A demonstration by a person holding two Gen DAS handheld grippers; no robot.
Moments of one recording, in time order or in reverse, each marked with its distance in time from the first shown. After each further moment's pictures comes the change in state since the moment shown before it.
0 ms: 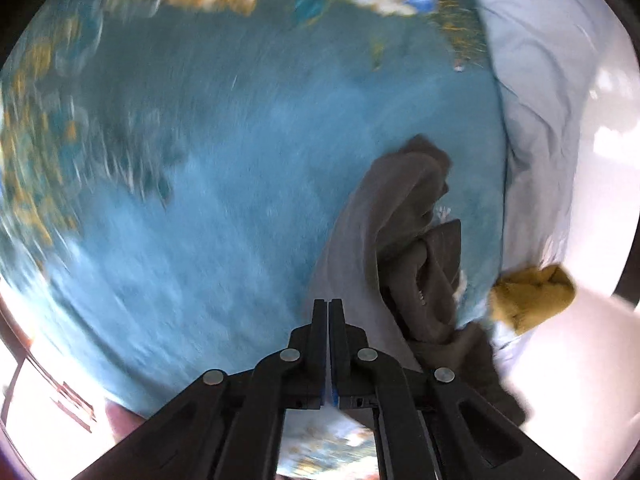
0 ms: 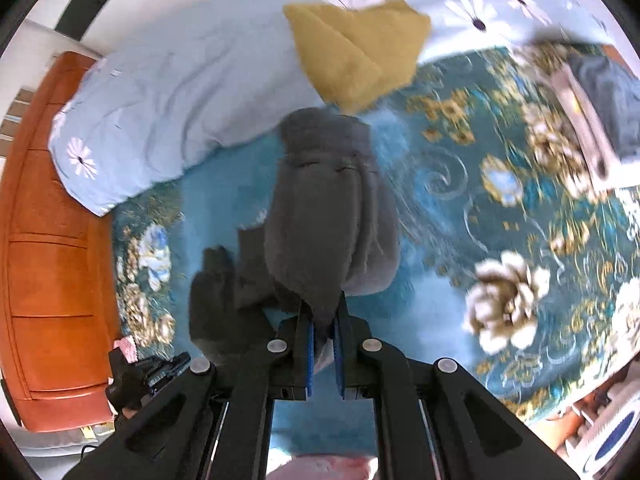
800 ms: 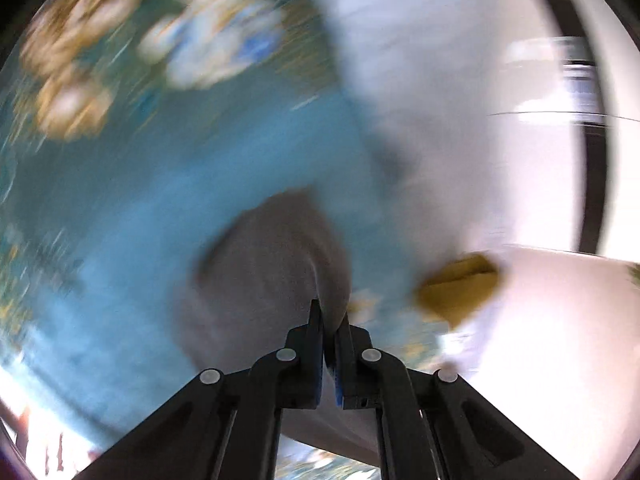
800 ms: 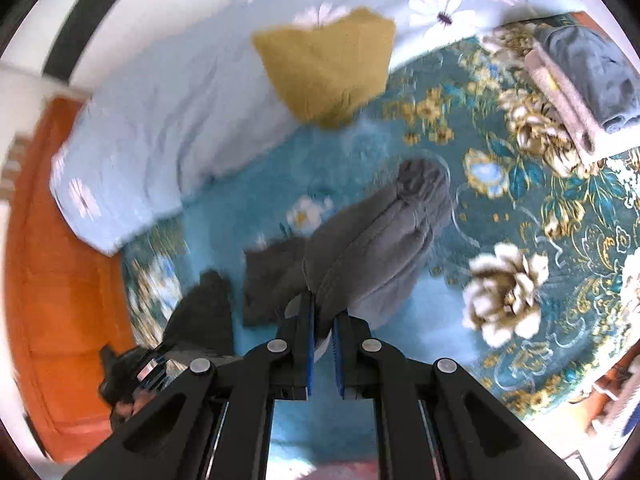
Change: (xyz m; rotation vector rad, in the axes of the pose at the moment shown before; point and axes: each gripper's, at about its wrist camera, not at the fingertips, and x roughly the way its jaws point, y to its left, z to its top) left arm -0.069 -0.152 -0.015 0.337 -0.151 -0.230; right arm -0.029 -0.030 0.015 0.122 -0.106 0.066
